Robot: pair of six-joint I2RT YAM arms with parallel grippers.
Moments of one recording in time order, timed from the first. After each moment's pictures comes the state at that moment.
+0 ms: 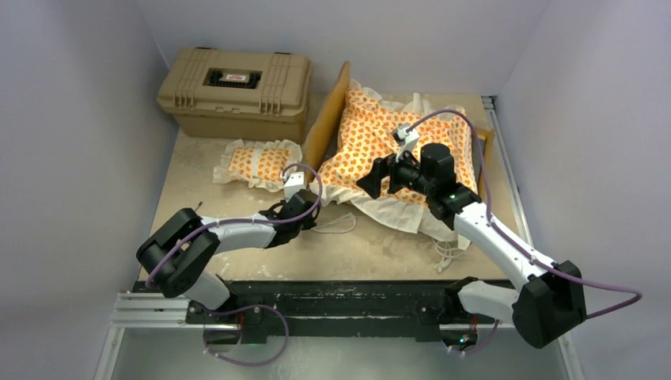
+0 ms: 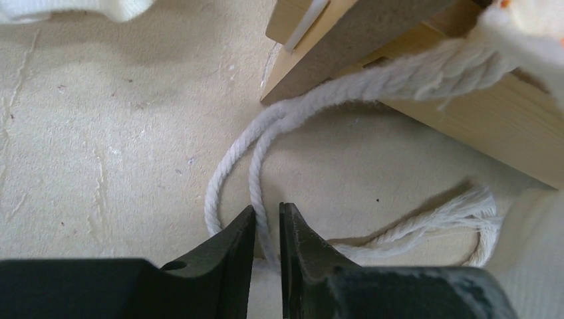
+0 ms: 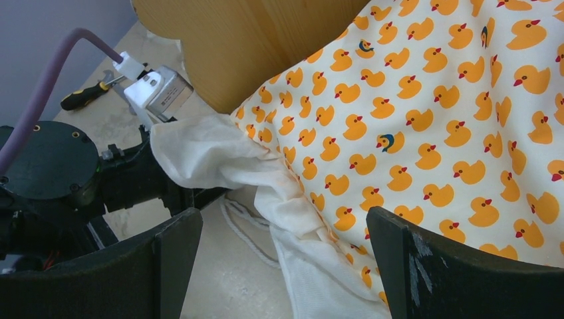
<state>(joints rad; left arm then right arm) -0.78 1.51 0.62 0.05 -0.45 -0.76 0.44 1.16 0.83 -0.02 -0.38 0.24</state>
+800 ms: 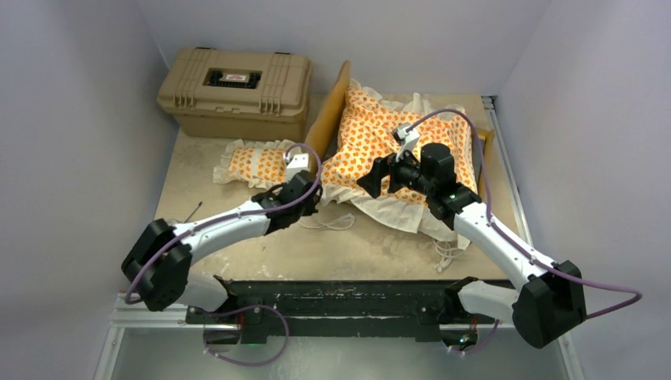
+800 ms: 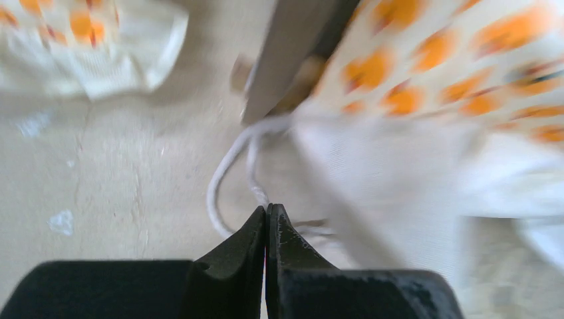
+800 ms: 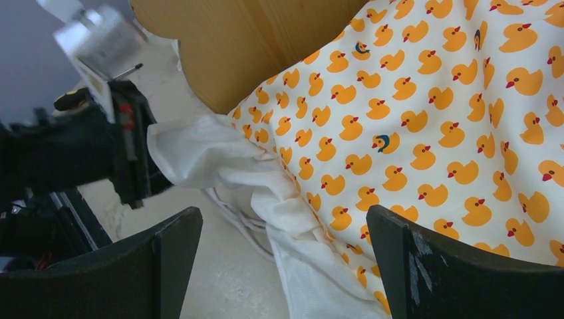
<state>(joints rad) -0.79 1.44 0.79 -0.25 -0.45 -0.72 0.45 1.16 0.83 -0.01 -0.36 0.23</state>
